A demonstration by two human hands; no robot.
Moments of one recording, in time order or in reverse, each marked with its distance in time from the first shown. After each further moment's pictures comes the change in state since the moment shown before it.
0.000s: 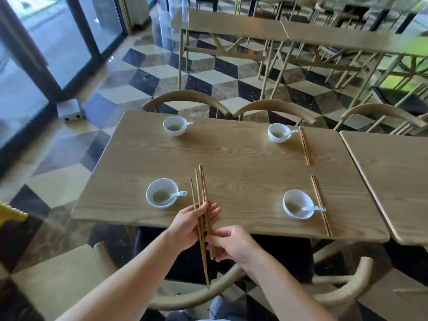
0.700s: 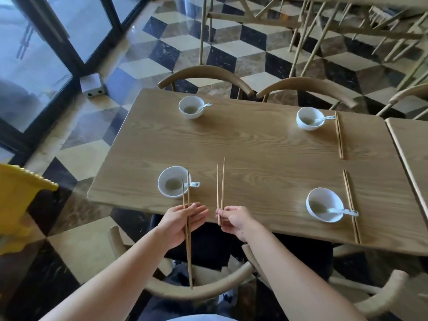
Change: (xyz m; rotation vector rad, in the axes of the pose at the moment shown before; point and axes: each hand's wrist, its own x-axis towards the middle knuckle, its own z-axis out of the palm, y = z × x) left_hand 0.015 0.018 -0.045 0.018 0.257 -0.068; right_hand 0.116 0.000 -0.011 0.208 0.121 0.252
